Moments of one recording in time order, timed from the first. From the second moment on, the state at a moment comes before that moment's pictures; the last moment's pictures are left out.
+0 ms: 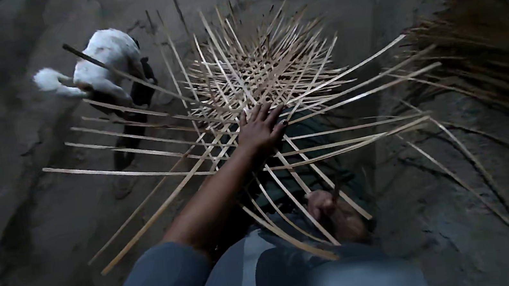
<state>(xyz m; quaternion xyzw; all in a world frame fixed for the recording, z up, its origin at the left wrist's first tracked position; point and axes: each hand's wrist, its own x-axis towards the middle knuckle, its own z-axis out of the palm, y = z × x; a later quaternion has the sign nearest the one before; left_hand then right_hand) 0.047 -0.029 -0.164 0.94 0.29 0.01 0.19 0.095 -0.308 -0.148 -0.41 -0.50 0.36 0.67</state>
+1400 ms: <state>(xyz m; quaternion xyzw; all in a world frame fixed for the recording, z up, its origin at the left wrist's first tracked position) 0.025 -0.030 -0.164 0.94 0.29 0.00 0.18 0.096 -0.295 -0.142 -0.39 -0.43 0.45 0.67</state>
